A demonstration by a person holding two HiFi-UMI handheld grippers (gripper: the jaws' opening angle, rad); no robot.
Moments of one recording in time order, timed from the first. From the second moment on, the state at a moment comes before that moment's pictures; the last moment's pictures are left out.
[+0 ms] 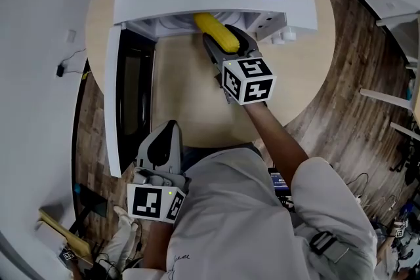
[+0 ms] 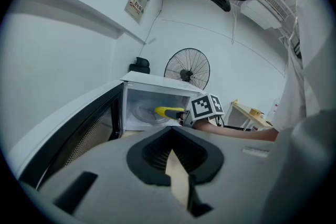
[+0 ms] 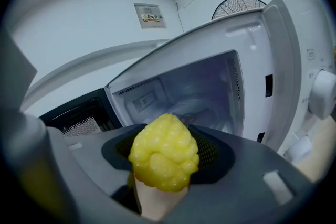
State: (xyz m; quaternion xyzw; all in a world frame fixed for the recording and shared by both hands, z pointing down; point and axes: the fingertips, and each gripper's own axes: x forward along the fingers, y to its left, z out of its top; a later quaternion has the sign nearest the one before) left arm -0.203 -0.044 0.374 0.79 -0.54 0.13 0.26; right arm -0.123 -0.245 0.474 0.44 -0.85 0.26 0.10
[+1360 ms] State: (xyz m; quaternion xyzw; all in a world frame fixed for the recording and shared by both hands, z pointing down) left arm -0.222 -0.049 0.383 0.78 -0.55 0.13 0.27; right arm -0.147 -0.311 0.510 0.47 -0.84 0.23 0.13
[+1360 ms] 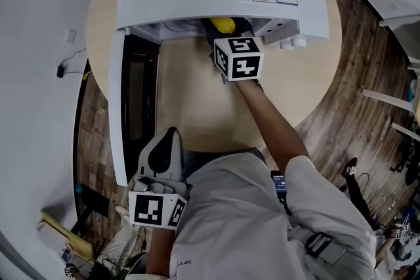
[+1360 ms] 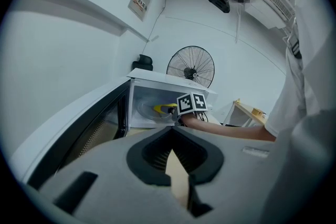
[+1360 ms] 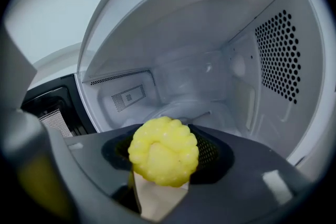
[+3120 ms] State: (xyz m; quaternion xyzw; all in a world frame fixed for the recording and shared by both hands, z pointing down) left arm -0.223 -0.052 0.387 0.78 -0.55 0.14 0.28; right arm -0.160 -0.350 0.534 0.52 -0.82 0.10 0.22
